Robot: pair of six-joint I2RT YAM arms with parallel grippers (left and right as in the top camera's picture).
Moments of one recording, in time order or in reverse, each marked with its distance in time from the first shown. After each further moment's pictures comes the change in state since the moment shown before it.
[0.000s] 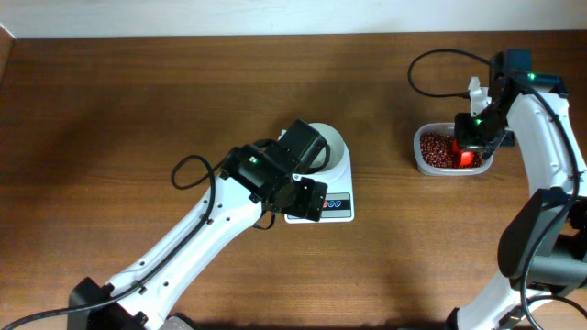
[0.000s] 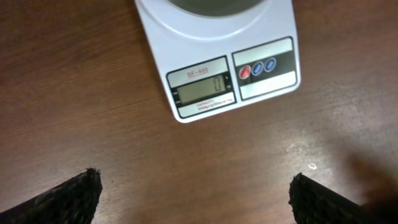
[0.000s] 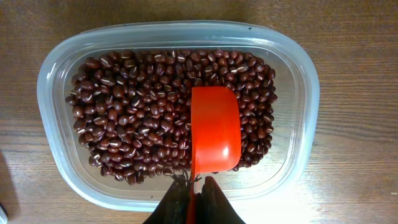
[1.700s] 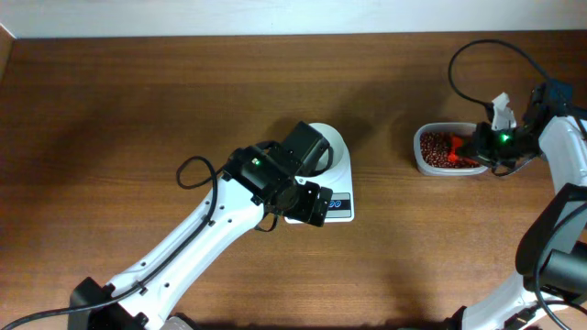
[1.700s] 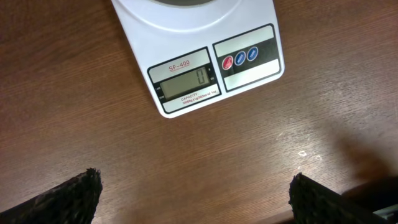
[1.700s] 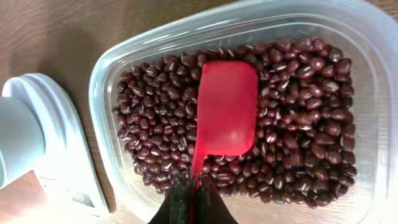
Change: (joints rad) left arm -0.015 0.000 0.000 0.000 0.043 0.033; right arm -0.205 -0.004 -0.187 0.167 -0.510 0.012
